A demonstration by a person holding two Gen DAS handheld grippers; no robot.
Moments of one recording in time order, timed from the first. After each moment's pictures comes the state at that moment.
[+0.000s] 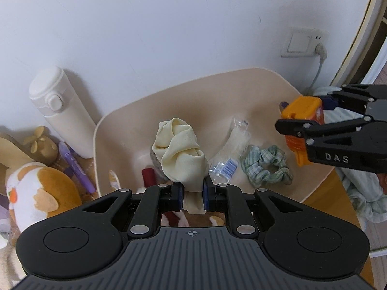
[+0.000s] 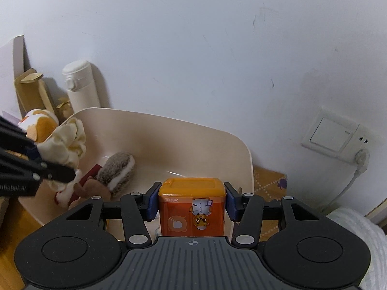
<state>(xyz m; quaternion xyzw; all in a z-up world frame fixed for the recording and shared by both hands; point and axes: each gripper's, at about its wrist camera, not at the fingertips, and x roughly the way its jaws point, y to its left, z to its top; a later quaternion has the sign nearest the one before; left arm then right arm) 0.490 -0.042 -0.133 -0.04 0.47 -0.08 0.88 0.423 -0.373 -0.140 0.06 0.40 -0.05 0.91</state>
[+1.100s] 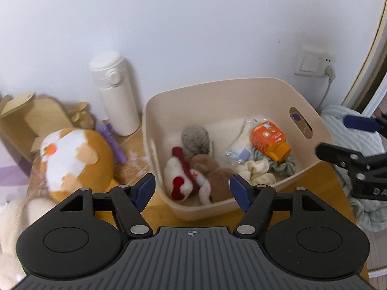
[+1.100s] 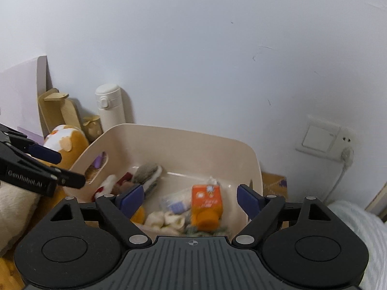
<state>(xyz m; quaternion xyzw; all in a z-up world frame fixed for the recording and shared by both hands) 0.395 -0.003 -0.111 -0.09 0.42 -0.01 0.90 0.332 -0.322 -0.106 0.07 0.32 -0.06 0.94</state>
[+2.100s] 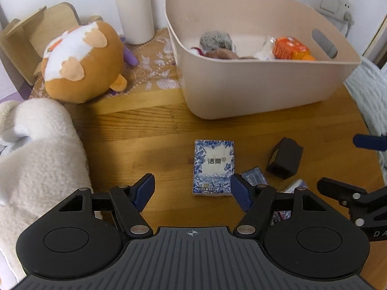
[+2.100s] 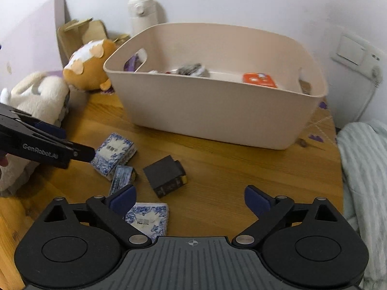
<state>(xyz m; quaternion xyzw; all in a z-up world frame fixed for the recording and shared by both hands) 0.341 -0.007 -0.211 -0.08 0.52 -0.01 0.85 0.299 -0.242 -0.192 0.10 0.46 -0.02 0.88</state>
